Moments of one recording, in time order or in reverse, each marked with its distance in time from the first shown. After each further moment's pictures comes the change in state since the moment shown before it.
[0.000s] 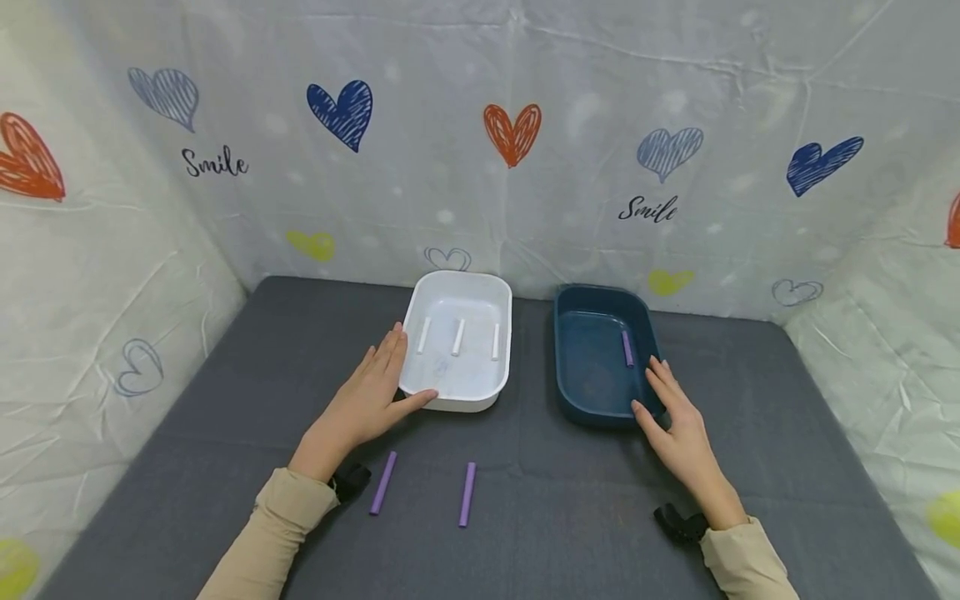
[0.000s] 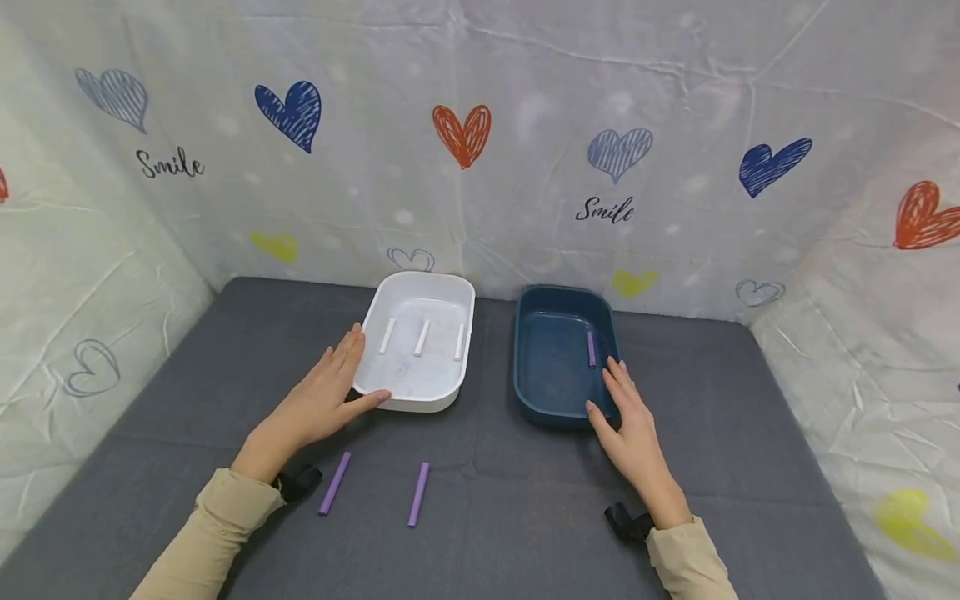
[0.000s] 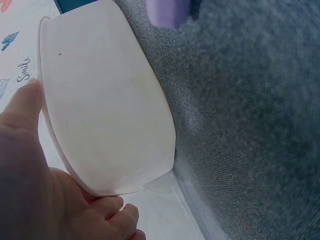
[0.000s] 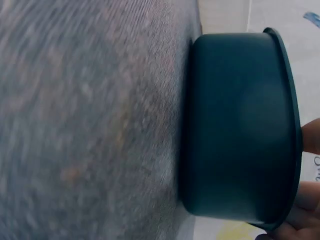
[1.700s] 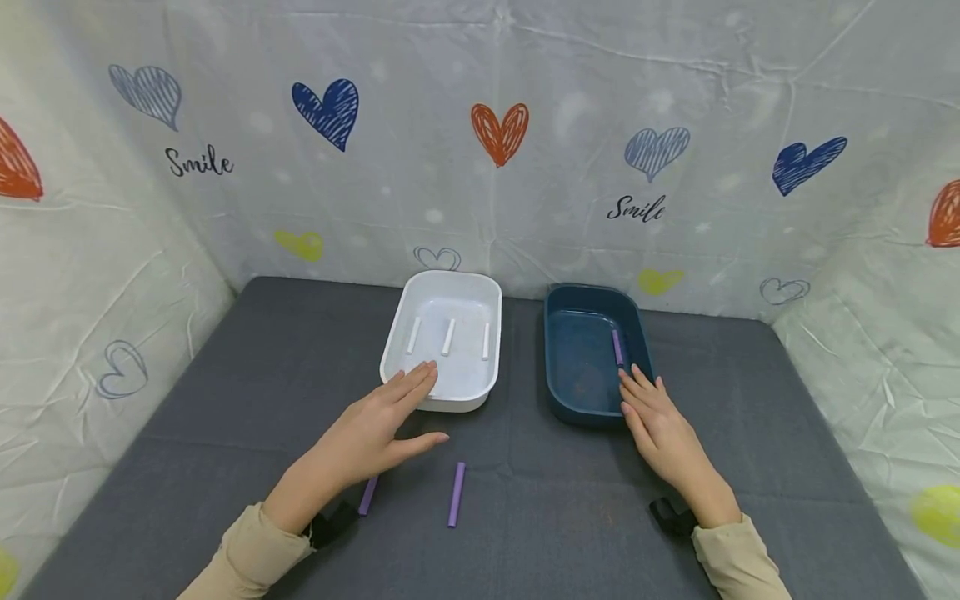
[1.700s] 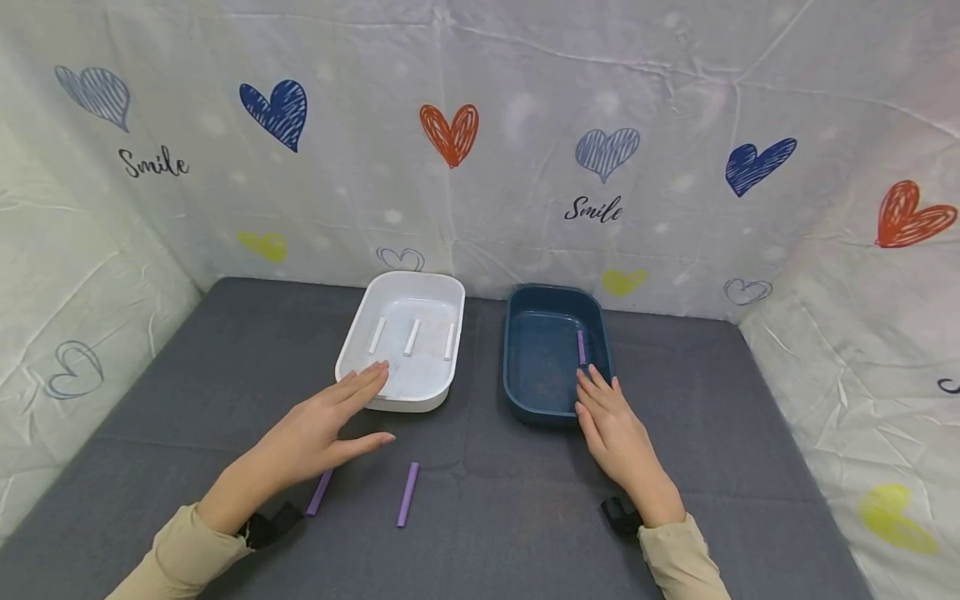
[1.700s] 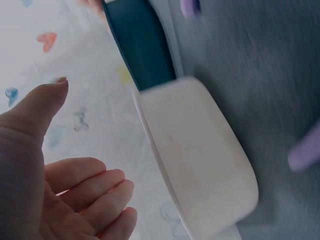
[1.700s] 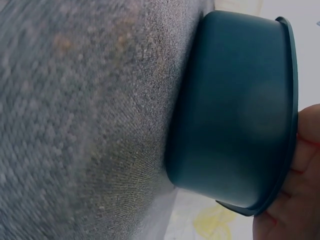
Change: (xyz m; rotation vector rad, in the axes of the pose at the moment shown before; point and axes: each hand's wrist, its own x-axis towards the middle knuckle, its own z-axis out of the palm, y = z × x) left_hand -0.035 0.057 -0.014 -0.048 0.165 0.339; right_hand 0.000 0.001 -0.002 -0.250 -0.103 -0.246
